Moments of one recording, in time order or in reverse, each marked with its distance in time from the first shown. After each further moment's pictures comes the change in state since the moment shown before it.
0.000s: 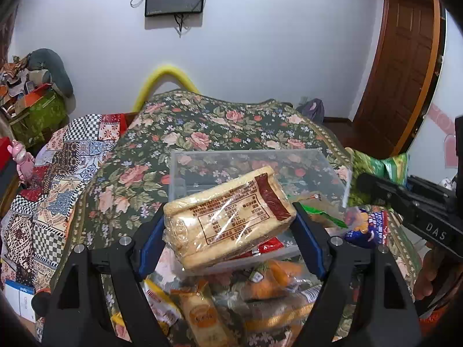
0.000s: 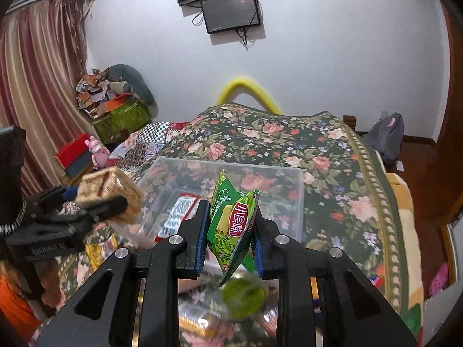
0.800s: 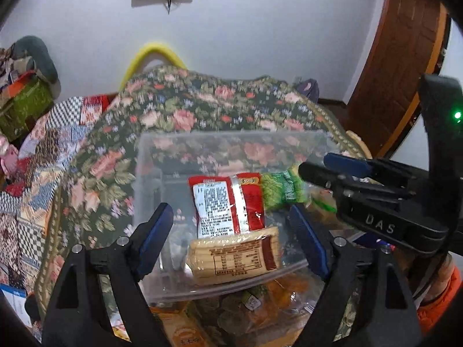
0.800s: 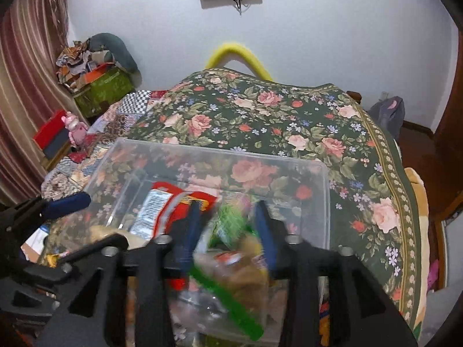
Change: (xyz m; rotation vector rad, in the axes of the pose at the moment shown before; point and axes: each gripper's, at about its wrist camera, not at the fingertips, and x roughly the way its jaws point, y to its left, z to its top) left arm 0.047 -0.002 0.005 0.011 0.089 -0.053; right arm 0.062 -0.004 0.012 -0.009 0.146 -0.056
